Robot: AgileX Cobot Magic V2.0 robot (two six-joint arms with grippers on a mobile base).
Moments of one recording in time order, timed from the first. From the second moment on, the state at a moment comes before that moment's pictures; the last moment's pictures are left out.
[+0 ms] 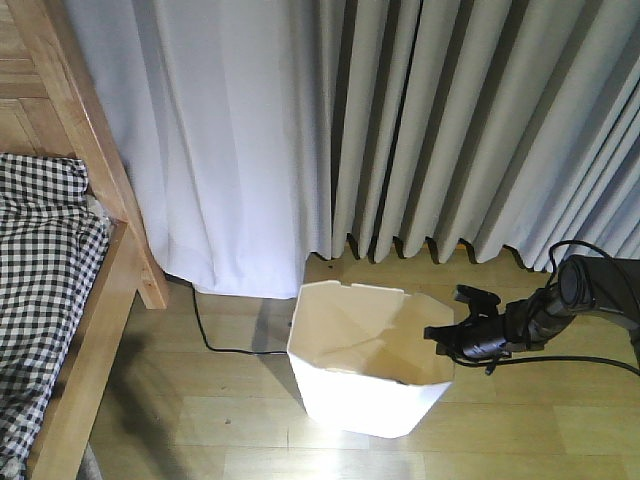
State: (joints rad) left arm -0.02 -0.02 0.03 -0.01 0.25 -0.05; right arm -0.10 3.09 -1.67 1.62 0.34 -1.54
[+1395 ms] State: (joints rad) left arm -0.02 -0.02 0.03 -0.01 0.25 -0.05; right arm -0.21 2.50 -1.12 1.54 0.26 -1.67
